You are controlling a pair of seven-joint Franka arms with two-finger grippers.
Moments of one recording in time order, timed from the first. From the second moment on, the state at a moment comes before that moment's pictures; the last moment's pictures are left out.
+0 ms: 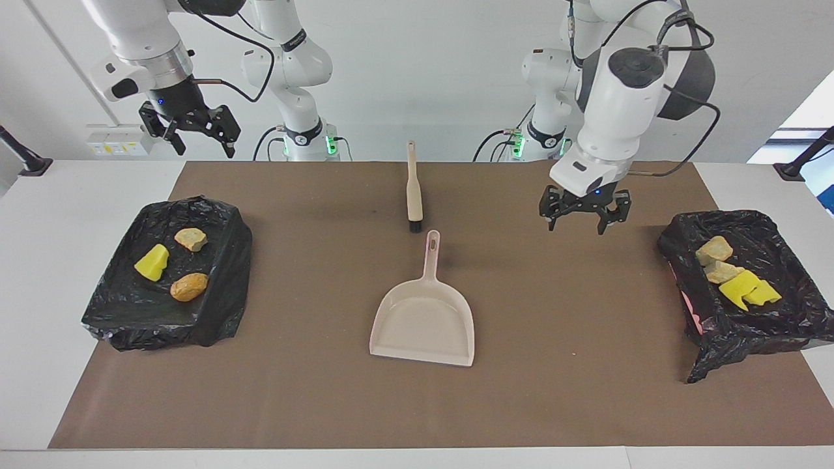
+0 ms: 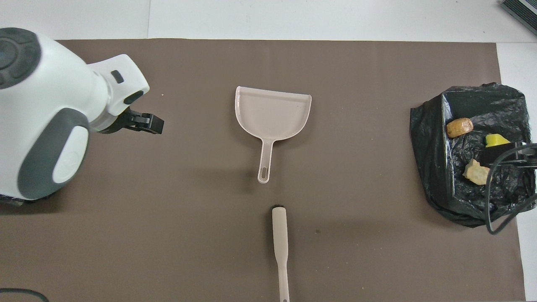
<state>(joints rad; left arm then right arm) -0.30 0.09 0.02 -1.63 0.05 1.77 -0.05 0.06 -0.12 -0.10 -1.66 -0.03 1.54 0.04</state>
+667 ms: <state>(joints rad) -0.16 -0.11 0.06 -1.62 0.01 1.54 0.08 0.06 -0.10 -0.10 -1.64 -0.03 1.54 0.04</state>
